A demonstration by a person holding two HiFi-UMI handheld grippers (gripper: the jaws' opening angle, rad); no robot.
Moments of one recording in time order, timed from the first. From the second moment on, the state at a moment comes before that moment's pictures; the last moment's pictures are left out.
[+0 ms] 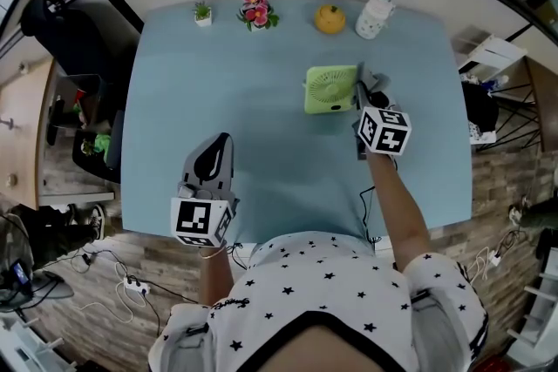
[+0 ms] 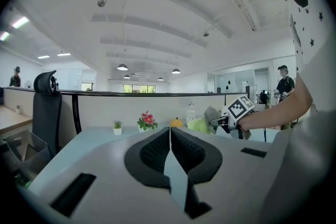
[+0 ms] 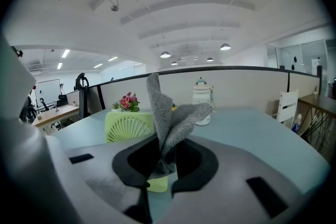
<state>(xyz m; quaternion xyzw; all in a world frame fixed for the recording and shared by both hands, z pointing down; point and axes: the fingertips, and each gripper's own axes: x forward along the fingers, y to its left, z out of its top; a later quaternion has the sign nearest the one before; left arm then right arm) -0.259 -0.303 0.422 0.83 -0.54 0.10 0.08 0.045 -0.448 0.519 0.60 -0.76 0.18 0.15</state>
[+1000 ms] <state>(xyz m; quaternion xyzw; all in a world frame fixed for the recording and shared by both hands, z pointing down) -0.264 -0.299 0.419 0.83 -0.54 0.11 0.07 -0.088 -0.422 0.519 0.48 -0.85 0.09 0.20</state>
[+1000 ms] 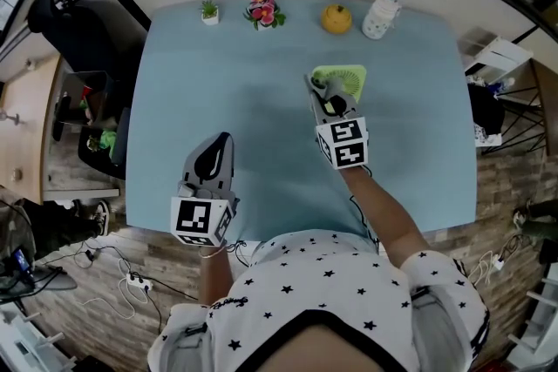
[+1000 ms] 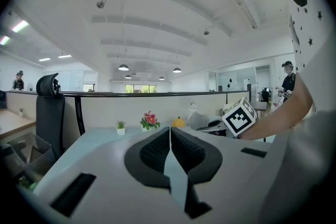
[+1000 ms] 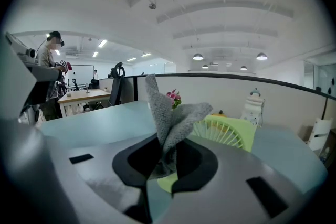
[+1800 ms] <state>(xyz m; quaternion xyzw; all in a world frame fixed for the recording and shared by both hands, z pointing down) -0.249 -0.300 0.421 0.83 -0.54 0.11 0.07 0.011 -0.434 0.530 0.56 -0.79 0.11 0.20</state>
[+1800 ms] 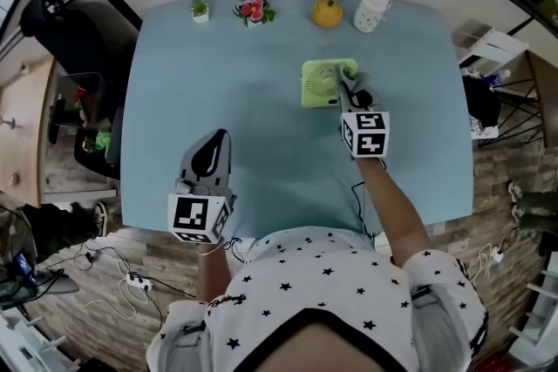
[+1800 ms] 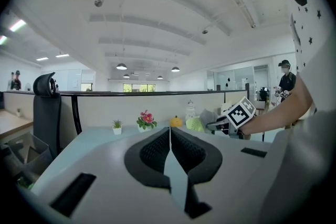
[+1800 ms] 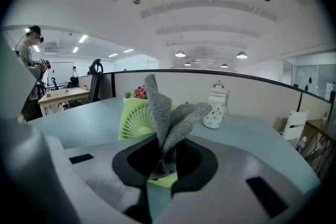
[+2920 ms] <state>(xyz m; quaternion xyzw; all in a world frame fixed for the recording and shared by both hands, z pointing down) -0.256 -0.297 0.418 0.83 -0.54 0.11 0.07 -0.055 -0.414 0.528 0.49 -0.84 0.10 0.20</state>
